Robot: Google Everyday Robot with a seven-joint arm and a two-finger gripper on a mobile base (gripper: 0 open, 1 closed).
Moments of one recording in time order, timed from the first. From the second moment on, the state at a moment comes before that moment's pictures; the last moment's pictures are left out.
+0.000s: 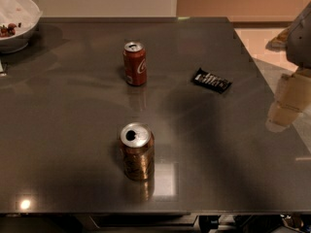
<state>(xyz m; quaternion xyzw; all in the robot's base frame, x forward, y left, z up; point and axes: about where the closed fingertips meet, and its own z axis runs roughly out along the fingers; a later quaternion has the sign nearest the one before) 0.438 -0.217 0.976 -0.60 0.78 -0.03 0.16</state>
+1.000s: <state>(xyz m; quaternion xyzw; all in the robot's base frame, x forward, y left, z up) 0.510 -0.215 0.952 -0.59 0.79 -0.01 0.18</state>
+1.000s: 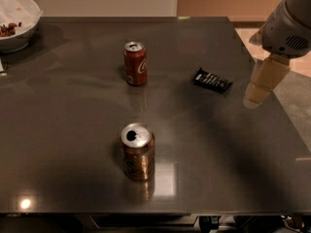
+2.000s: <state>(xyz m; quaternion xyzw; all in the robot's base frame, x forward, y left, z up) 0.618 -0.212 0.875 -0.55 0.82 0.04 0.15</state>
